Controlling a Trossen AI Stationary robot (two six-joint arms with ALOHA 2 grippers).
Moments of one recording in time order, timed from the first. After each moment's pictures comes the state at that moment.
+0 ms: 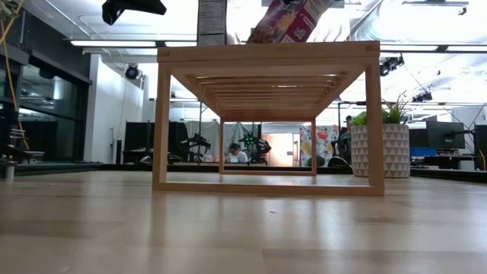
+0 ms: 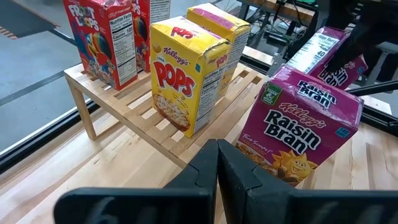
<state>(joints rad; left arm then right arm) -0.20 0.89 0.92 -0.52 -0.59 -0.46 0.09 1.77 2.01 -1.39 0.11 0.83</state>
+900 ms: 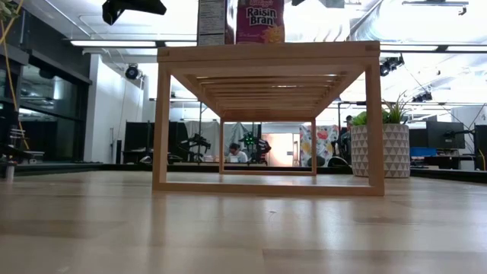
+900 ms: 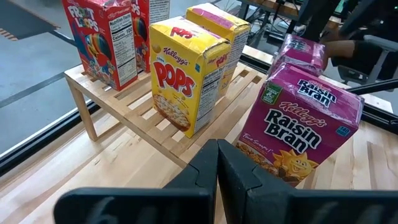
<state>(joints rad) -0.20 0.89 0.92 -0.52 -0.59 -0.45 0.08 1.69 2.01 -1.31 0.19 0.68</state>
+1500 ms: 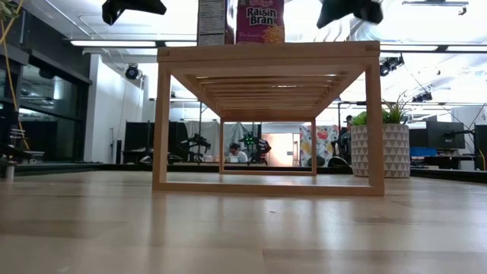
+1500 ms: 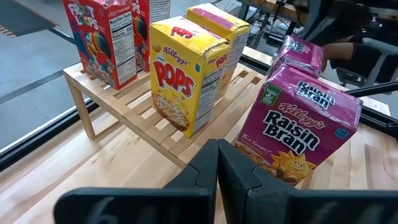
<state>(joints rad) -0.20 0.89 0.92 -0.52 -0.59 -0.47 0.15 1.32 1.35 -0.93 0.35 0.79</state>
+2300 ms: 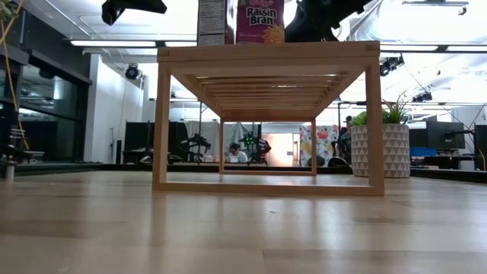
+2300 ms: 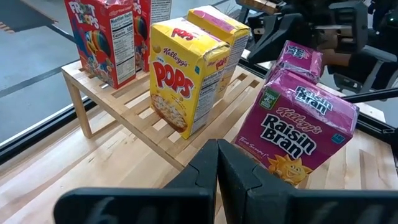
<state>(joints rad) -0.20 0.89 0.92 -0.51 -0.59 -0.49 0.00 1.29 0.99 -0.15 0.35 0.70</state>
